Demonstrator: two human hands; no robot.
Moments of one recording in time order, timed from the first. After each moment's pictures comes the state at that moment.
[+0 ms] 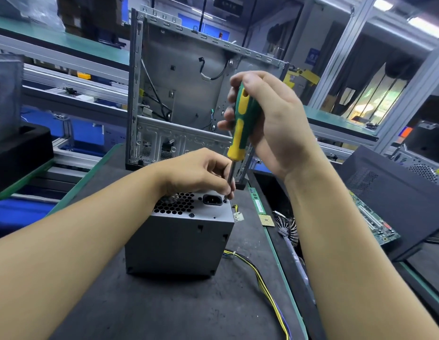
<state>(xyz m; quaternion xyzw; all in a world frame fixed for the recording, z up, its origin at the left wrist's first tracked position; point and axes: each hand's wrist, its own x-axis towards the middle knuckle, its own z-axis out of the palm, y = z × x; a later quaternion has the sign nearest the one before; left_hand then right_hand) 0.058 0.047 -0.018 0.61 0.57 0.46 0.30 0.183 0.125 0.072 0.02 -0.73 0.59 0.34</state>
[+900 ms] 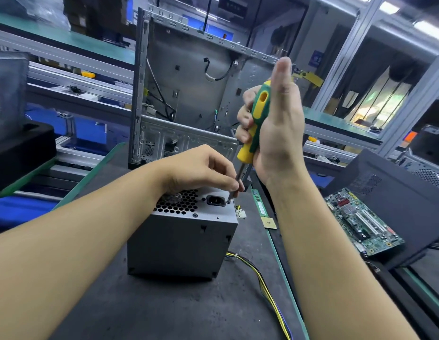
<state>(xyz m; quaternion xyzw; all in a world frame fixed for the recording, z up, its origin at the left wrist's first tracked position) 0.051 0.048 -0.017 0.63 0.55 0.47 0.29 0.168 0.119 0.057 0.01 -0.64 0.63 0.44</state>
